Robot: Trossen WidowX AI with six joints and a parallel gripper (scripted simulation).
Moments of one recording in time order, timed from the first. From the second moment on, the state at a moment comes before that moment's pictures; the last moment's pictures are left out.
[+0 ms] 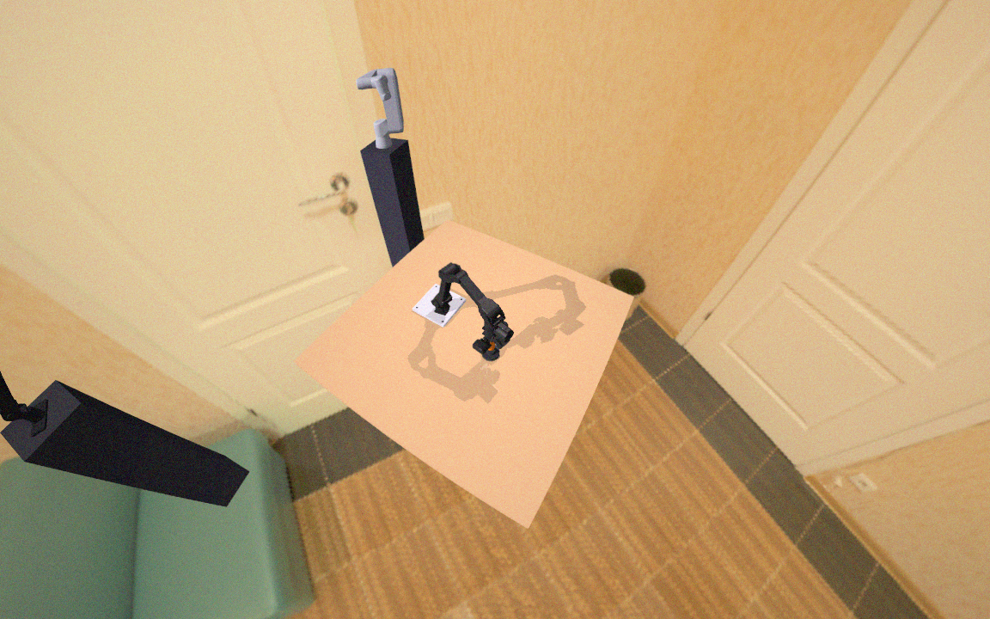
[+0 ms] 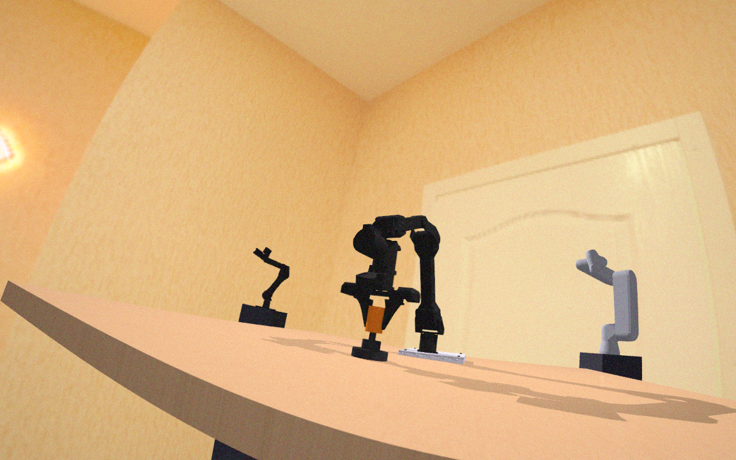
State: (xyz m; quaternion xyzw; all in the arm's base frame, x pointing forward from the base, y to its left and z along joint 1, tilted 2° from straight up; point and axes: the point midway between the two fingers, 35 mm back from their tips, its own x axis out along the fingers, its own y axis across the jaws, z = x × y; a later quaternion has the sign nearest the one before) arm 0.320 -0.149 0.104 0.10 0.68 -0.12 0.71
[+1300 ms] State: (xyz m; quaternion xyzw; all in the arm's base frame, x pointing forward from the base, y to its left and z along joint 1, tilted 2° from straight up) arm 0.321 -0.149 0.104 0.17 0.67 -0.19 0.70
